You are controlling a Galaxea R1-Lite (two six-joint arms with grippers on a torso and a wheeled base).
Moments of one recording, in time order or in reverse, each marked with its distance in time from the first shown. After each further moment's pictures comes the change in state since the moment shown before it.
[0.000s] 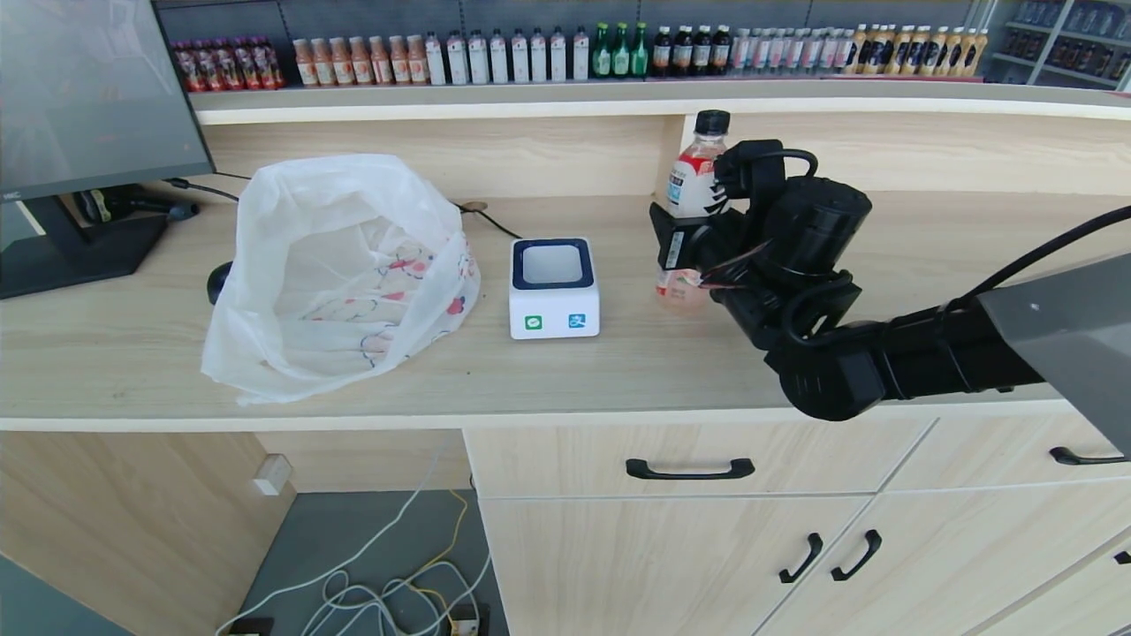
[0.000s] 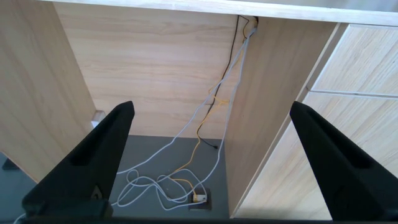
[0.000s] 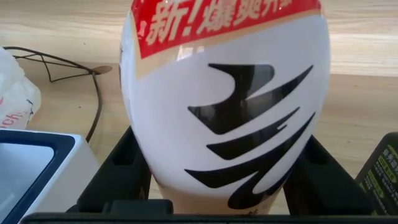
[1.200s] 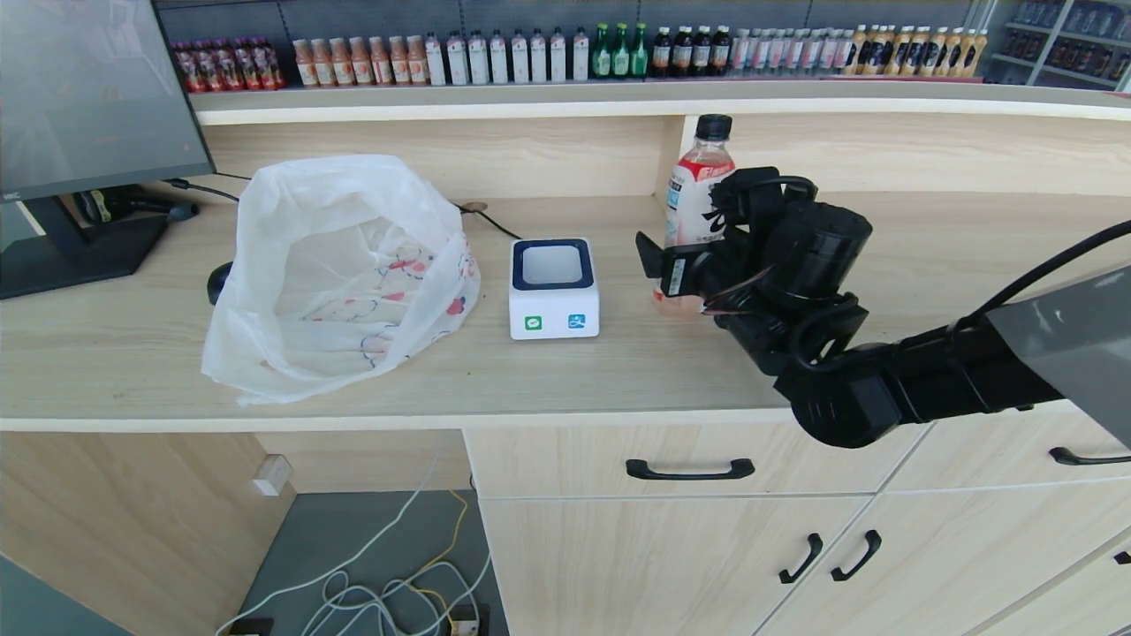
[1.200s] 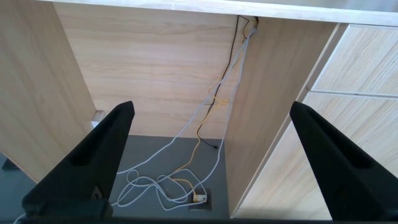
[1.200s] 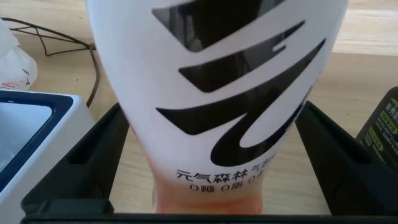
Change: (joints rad) left arm 0.000 0.000 0.000 0.000 0.000 0.000; right arm 0.008 -0.028 0.119 -0.016 -0.012 0.001
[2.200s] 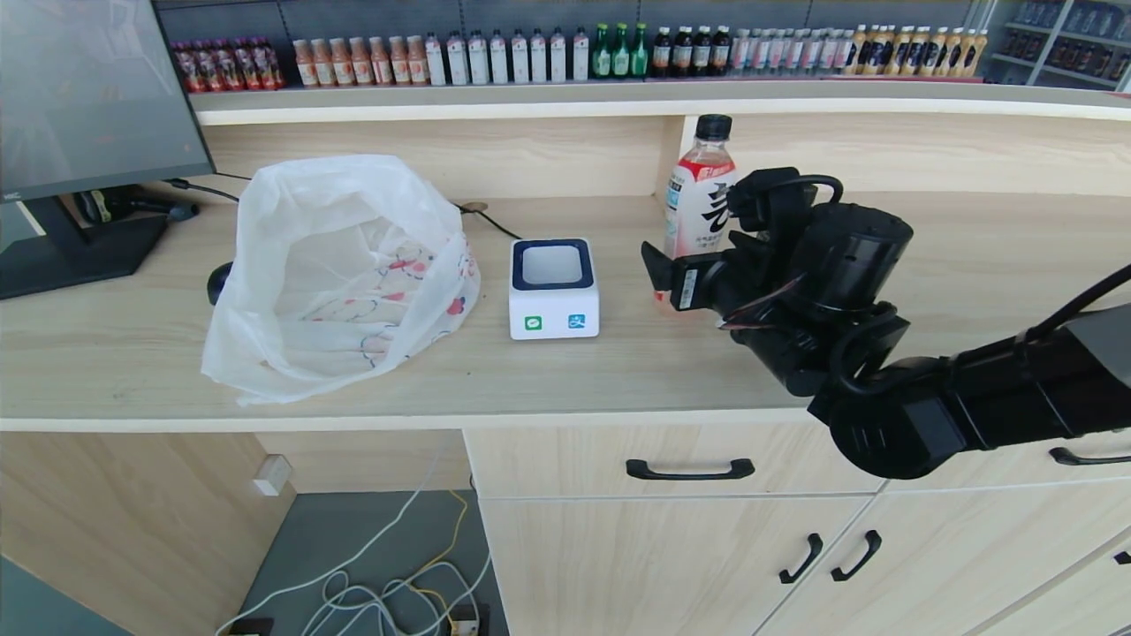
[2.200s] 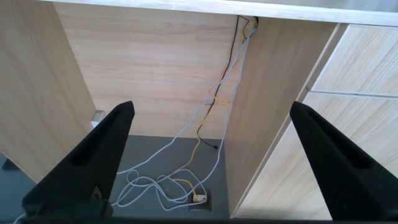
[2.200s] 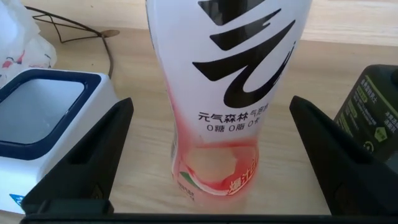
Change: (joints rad) left arm 0.000 0.000 0.000 0.000 0.000 0.000; right arm 0.039 -0.109 0.151 0.002 -0.024 0.002
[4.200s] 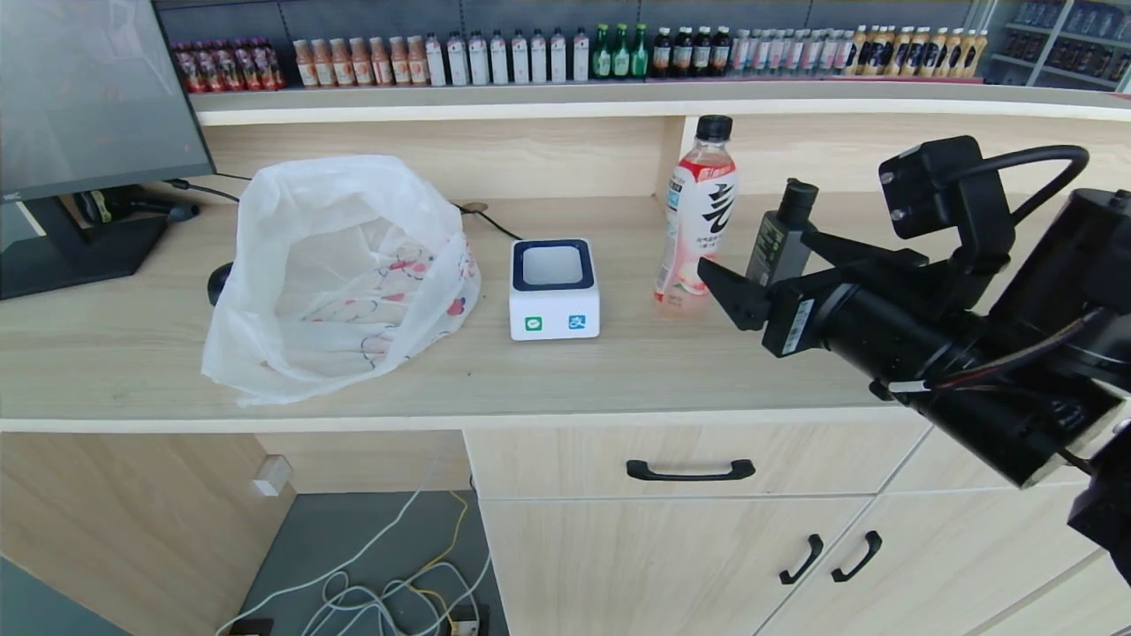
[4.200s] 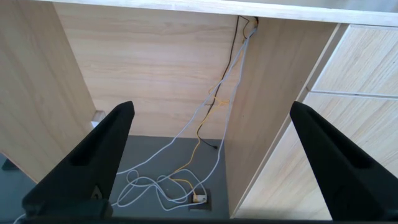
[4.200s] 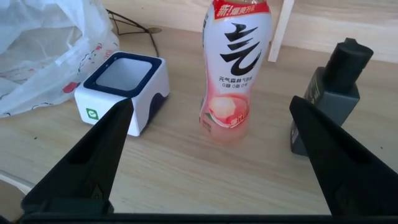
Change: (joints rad) left arm 0.000 0.000 0.000 0.000 0.000 0.000; right arm 0.089 -0.405 0.367 0.062 0.043 -0.041
